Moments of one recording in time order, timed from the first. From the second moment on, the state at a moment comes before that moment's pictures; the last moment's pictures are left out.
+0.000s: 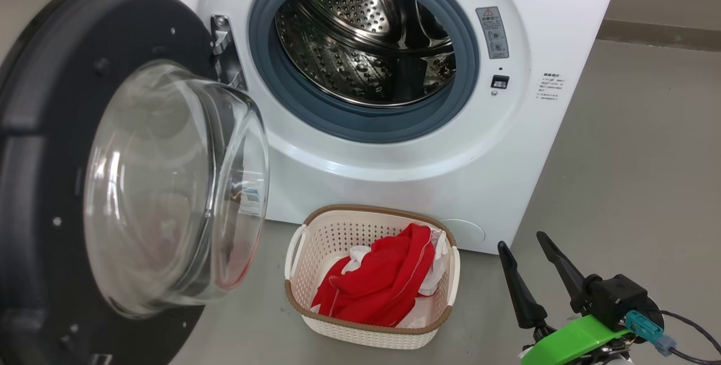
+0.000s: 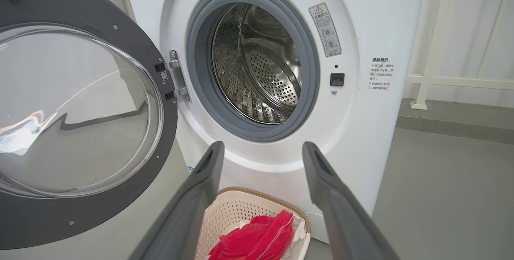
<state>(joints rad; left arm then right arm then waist) -0.40 0.18 0.67 0.16 -1.13 0.17 0.83 -0.04 -0.05 0.12 0.27 0.29 0.12 -0.26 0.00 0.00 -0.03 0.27</state>
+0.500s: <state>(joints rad) -0.27 0.05 0.59 -0.11 -1.17 0.21 0.86 -0.04 -0.05 0.12 0.27 0.29 0.12 -0.26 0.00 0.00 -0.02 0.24</state>
